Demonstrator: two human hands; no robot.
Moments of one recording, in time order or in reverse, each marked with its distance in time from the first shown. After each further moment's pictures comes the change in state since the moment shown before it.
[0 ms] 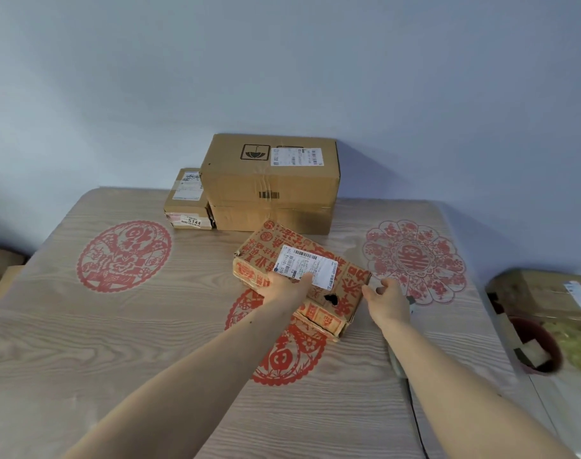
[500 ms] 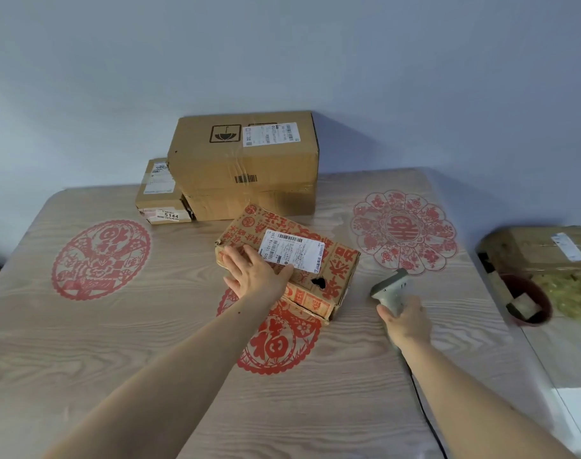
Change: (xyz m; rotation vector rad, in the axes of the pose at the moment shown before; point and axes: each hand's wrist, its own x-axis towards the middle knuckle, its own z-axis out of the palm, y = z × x) left_hand 0.021 -0.010 -0.005 0.540 0.164 0.218; right_hand -0.003 0.097 -0.008 -0.138 0.065 0.178
